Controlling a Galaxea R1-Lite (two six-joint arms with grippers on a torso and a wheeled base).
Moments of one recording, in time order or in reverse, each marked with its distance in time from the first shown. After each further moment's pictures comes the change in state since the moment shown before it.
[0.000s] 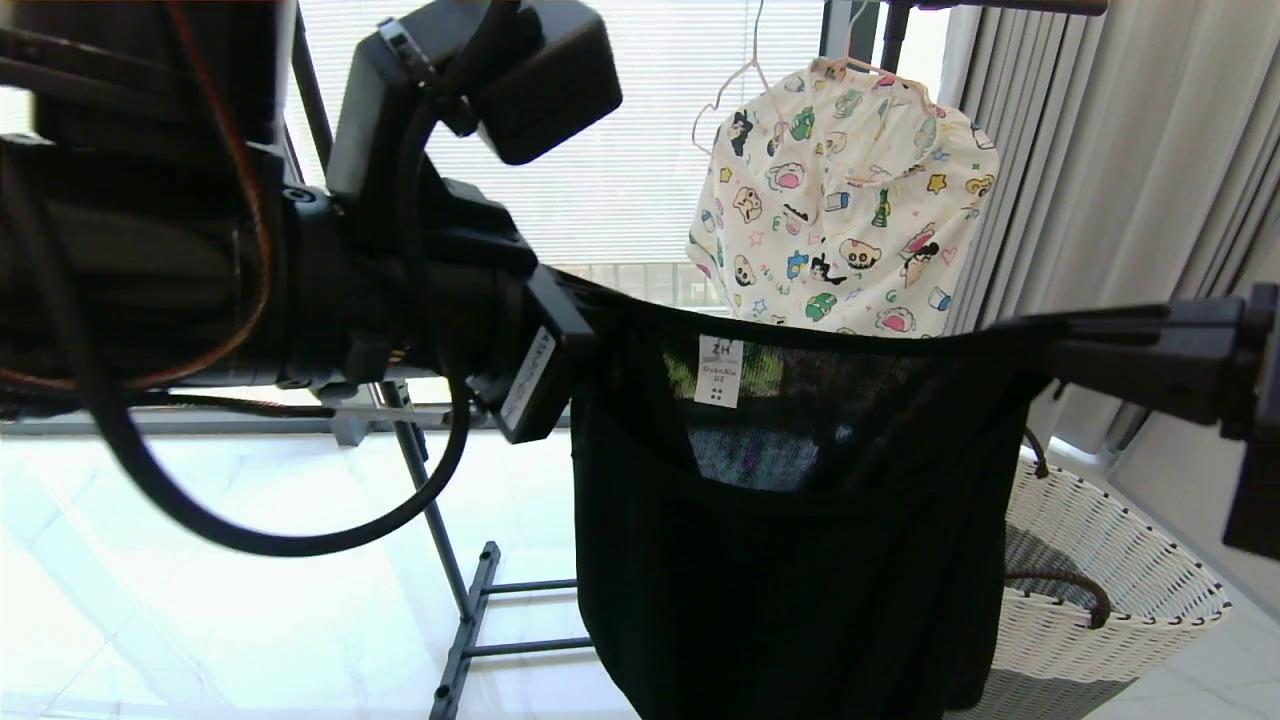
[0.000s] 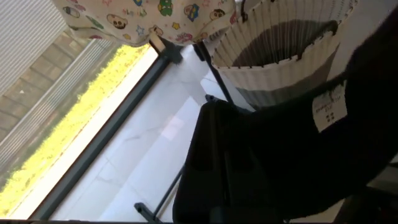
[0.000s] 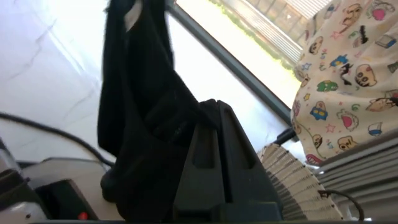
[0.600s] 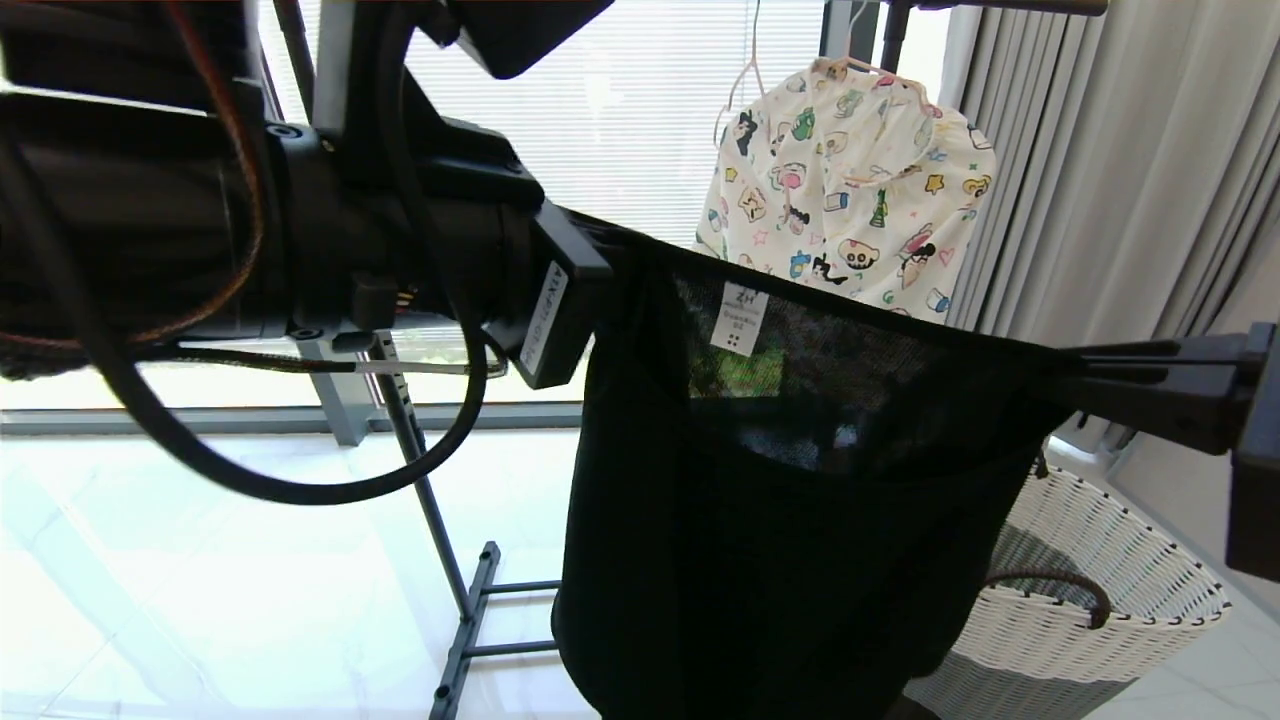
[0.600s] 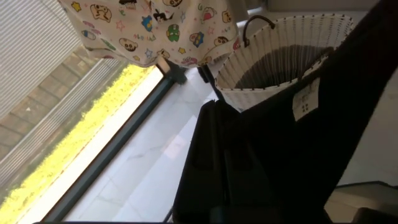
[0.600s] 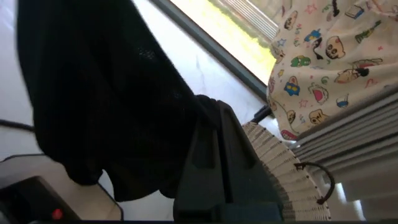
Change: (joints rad) left arm -0.003 0.017 -0.027 -0.121 -0.024 0.013; right arm -0.004 -0.030 0.029 0.092 -0.054 -0.023
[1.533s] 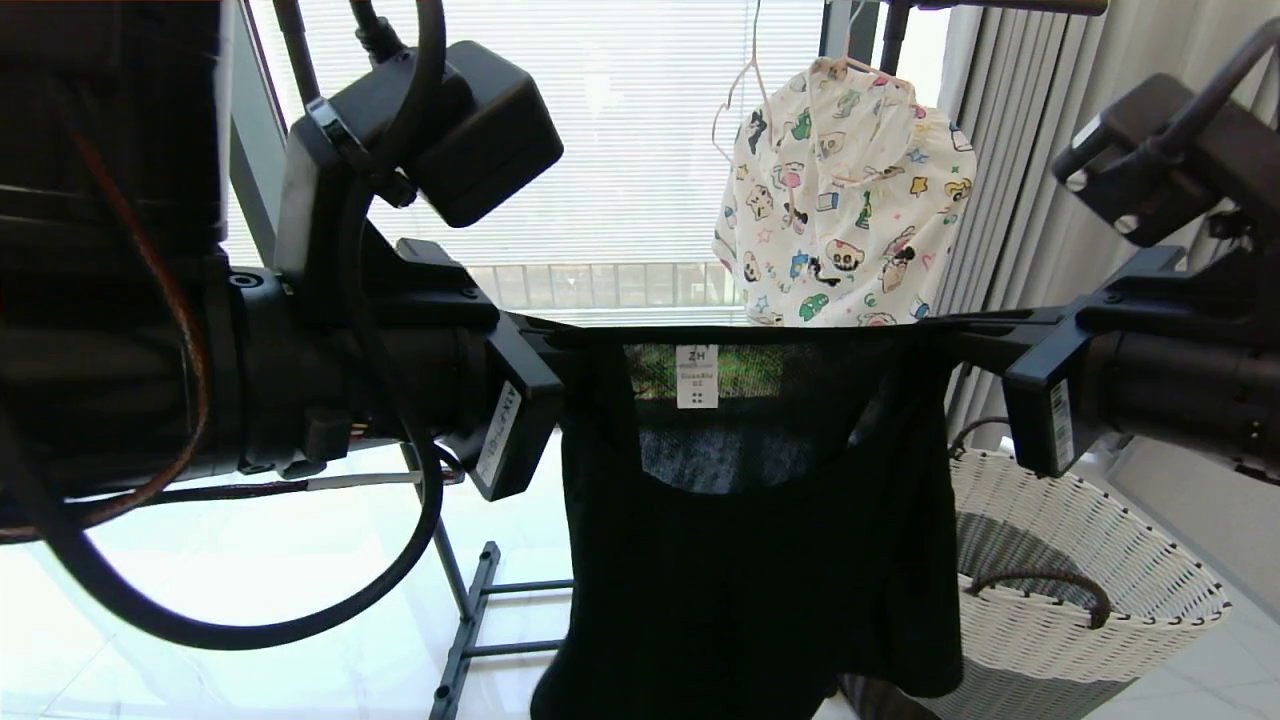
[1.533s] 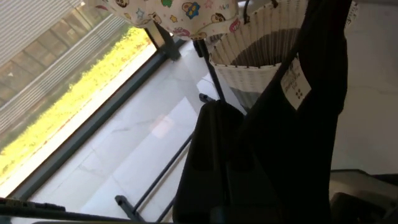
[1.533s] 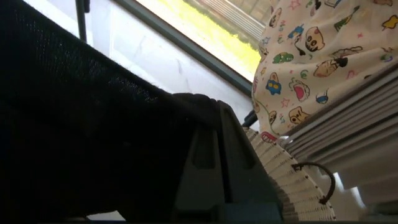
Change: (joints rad) left arm -0.005 -0.092 0.209 -0.020 0.056 -0.109; right arm -0.145 0.143 0.047 -0.263 -0.026 0.008
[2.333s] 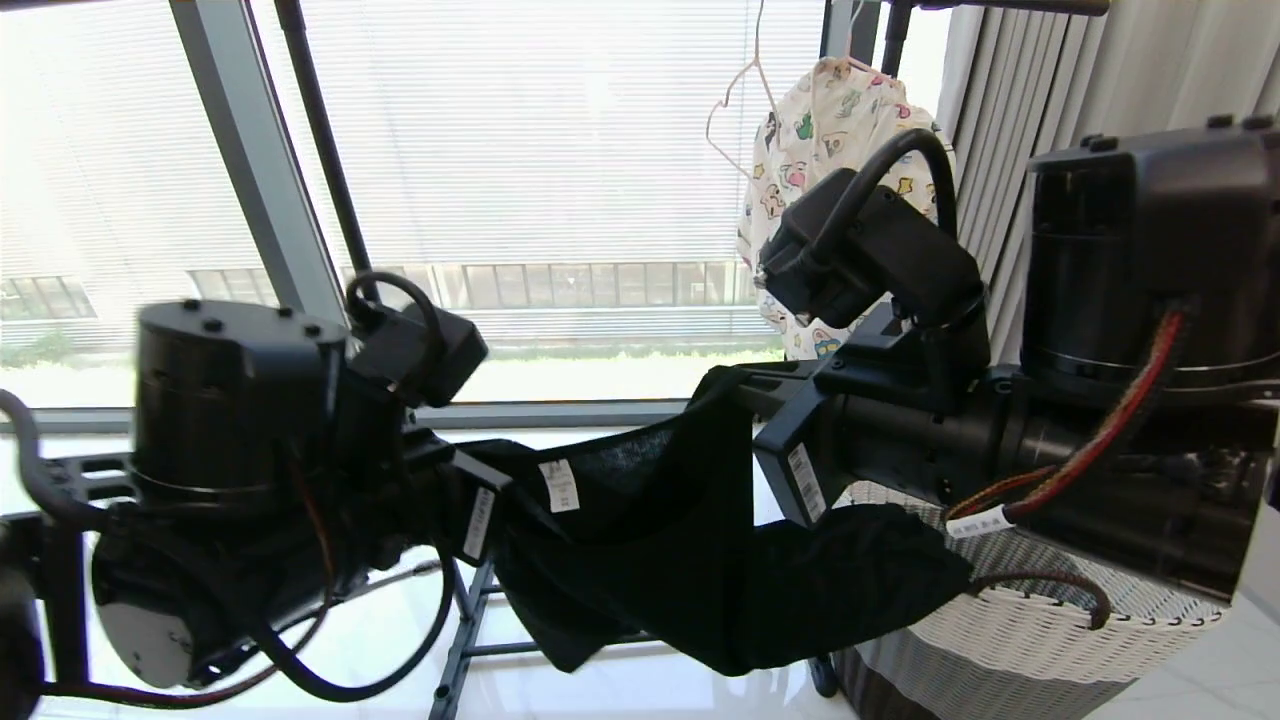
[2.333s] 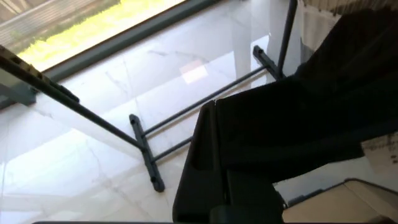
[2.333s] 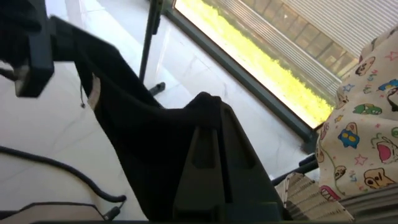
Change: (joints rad) left arm 0.148 0.003 0.470 -0.401 0.241 -0.191; right arm 0.144 0.257 -0.050 -0.201 0.073 0.011
